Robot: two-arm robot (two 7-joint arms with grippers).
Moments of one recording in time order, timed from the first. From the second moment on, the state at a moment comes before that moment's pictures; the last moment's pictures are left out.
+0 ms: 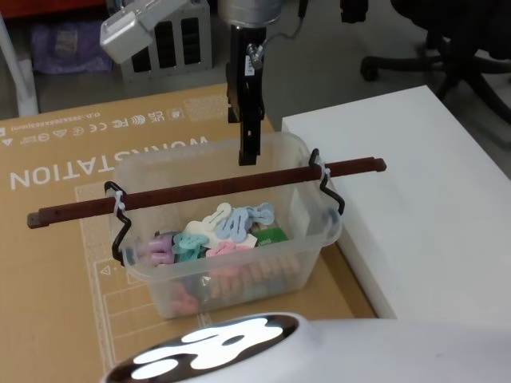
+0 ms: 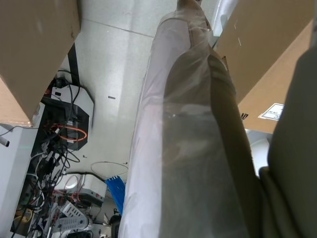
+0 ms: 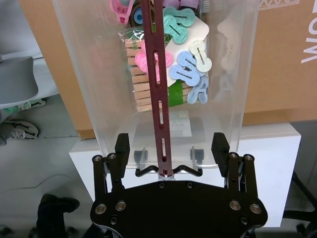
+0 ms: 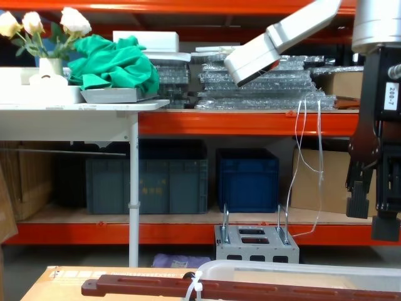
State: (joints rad) left arm -1.47 0.98 1.56 -0.90 0.05 0.15 -1.47; right arm 1.55 0.48 -1.55 -1.24 0.13 -0.65 1.60
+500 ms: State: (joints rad) left arm -1.47 0.98 1.56 -0.90 0.05 0.15 -1.47; right arm 1.54 0.47 -1.55 -1.23 0.13 -0.66 1.60
